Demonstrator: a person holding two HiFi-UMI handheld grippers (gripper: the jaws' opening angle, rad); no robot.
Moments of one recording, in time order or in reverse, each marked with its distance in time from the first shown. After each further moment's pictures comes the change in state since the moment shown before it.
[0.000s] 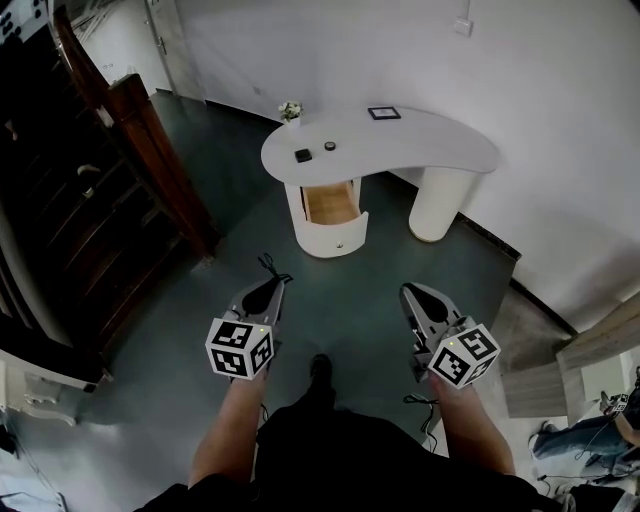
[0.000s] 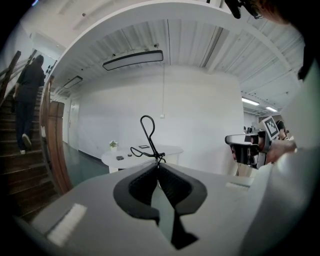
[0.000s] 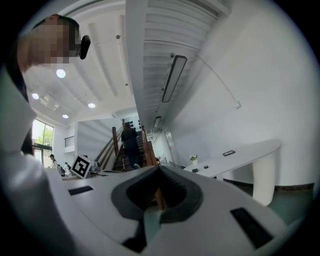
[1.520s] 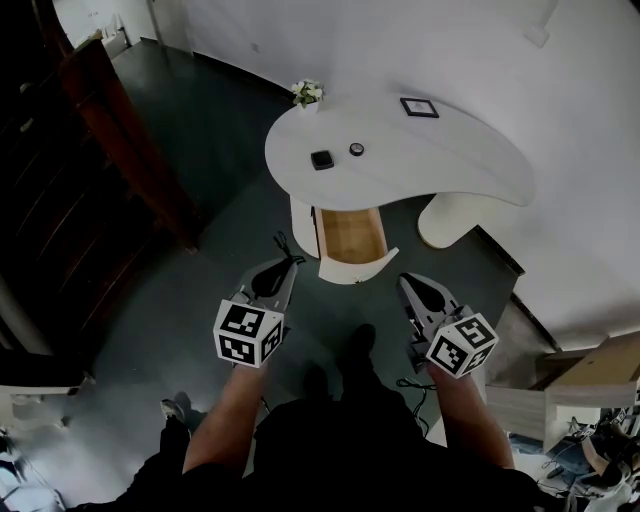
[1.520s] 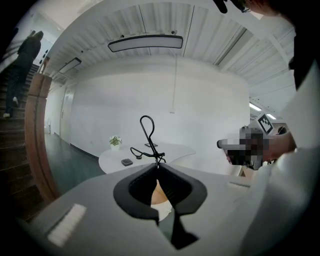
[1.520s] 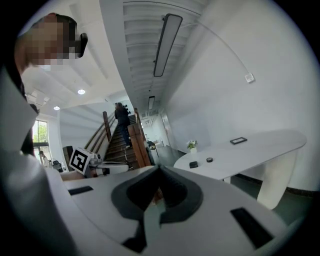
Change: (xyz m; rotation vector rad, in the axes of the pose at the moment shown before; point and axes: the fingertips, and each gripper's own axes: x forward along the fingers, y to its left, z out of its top) left arm 0.208 0.201 0.013 -0.050 0.044 -0.084; right arm 0.285 -0.112 -0.033 0.027 0.217 -0.026
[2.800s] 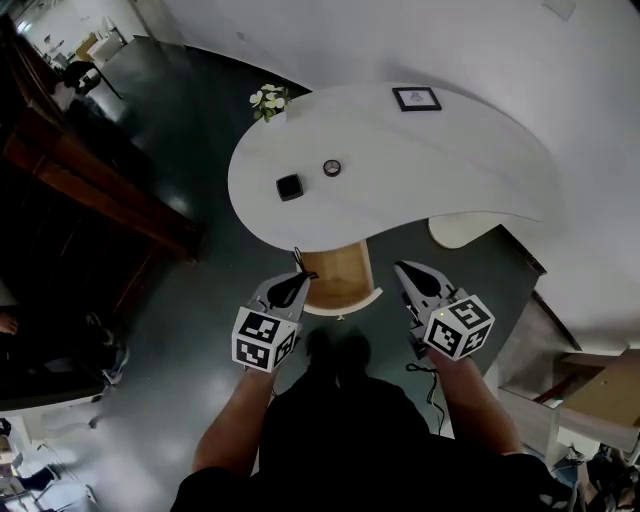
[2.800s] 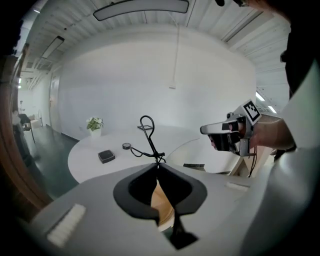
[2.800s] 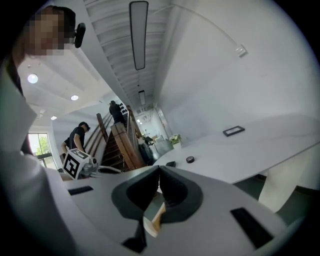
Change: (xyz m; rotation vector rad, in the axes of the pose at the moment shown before) left arm 0.216 -0.011 -0.022 0.013 0.238 -0.045; right arm 0.092 -0.217 0.009 0.102 0.088 0.047
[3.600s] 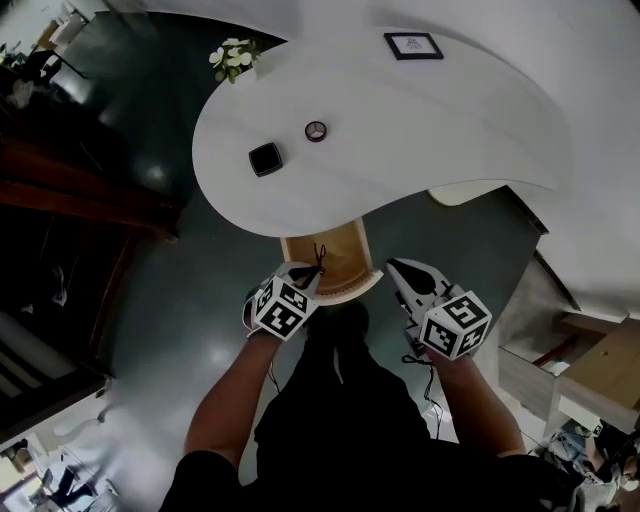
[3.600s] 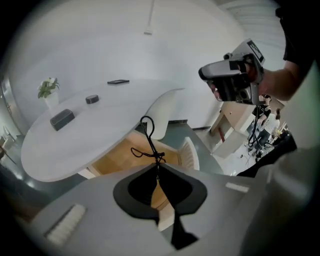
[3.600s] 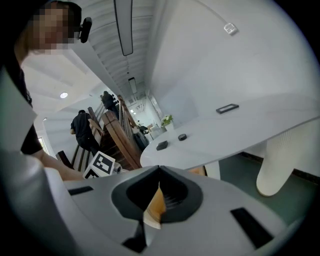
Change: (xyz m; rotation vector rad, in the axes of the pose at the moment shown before) left arm 0.116 0.002 -0.153 0.220 0.487 -0.237; right arm 0.035 -0.037 -0.079 0.090 0.149 -0.043
